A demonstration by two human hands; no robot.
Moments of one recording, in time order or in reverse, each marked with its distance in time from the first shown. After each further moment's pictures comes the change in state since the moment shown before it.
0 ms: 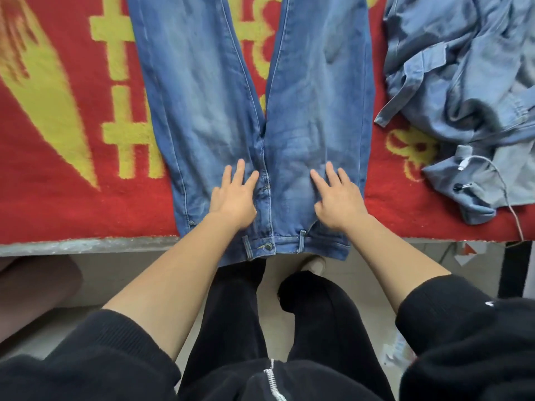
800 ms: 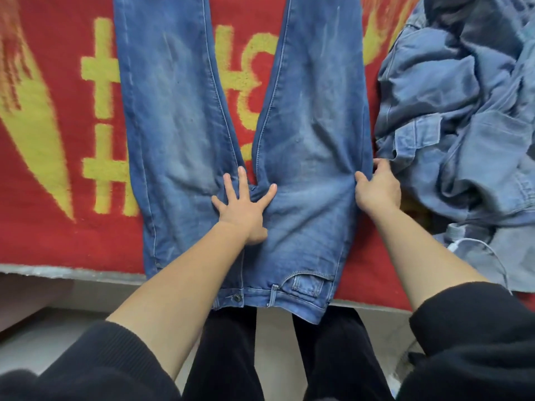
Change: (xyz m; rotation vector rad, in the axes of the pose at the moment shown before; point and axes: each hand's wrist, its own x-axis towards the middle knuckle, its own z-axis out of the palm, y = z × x) left_hand 0.092 0.076 -0.051 0.073 -0.170 -0.114; right_hand 0.119 0.108 -0.101 0.725 0.245 0.510
